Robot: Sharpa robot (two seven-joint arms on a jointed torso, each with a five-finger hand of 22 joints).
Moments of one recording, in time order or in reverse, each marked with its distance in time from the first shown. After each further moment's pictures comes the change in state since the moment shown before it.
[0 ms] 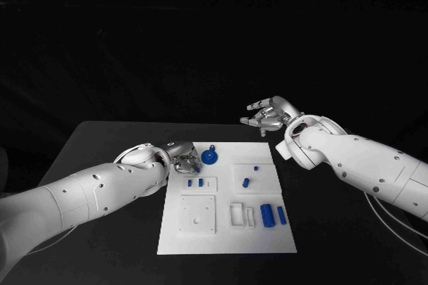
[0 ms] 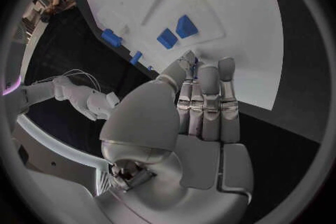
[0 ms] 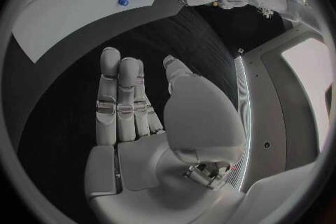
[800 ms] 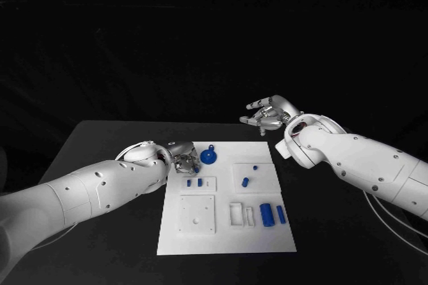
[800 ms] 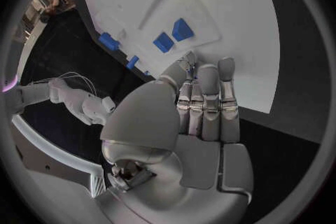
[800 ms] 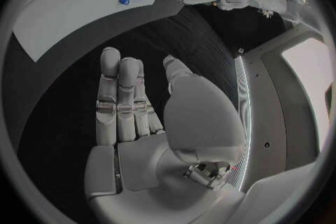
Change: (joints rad) left arm 0.006 0.015 0.002 -0.012 -0.024 0.068 -0.054; left_hand 0.004 0.004 -0.002 0.002 -0.006 0.004 0.003 0.004 0.000 0.000 0.000 0.000 0.002 0.000 0.000 0.004 0.001 0.000 0.000 0.000 0.004 0.000; right arm 0.000 0.002 0.000 -0.002 0.000 0.000 0.000; right_hand 0.000 0.000 0.000 0.000 0.000 0.000 0.000 0.000 0.000 0.000 0.000 0.000 0.000 0.000 0.000 0.000 -0.001 0.000 0.000 0.000 0.000 0.000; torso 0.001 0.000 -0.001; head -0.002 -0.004
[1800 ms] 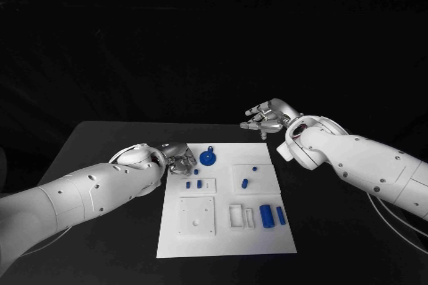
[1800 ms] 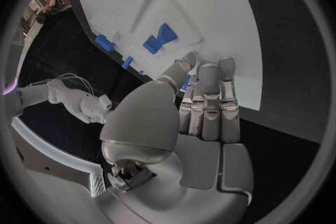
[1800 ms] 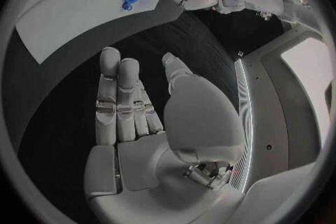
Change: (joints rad) left arm -0.005 -0.030 -0.004 0.002 0.000 -0.034 0.002; left_hand -0.002 -0.054 0.046 -0.016 -0.006 -0.261 -0.014 0.002 -0.005 -0.102 0.041 -0.007 -0.003 -0.014 0.022 0.004 -0.006 0.024 -0.004 0.022 0.000 0.000; right arm -0.004 -0.013 0.000 0.001 -0.006 0.058 0.000; right_hand -0.003 0.021 -0.016 -0.106 0.000 0.163 0.002 0.005 0.009 -0.135 0.045 -0.122 -0.018 0.008 0.025 0.040 -0.012 0.048 0.001 0.031 0.039 -0.009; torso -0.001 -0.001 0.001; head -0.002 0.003
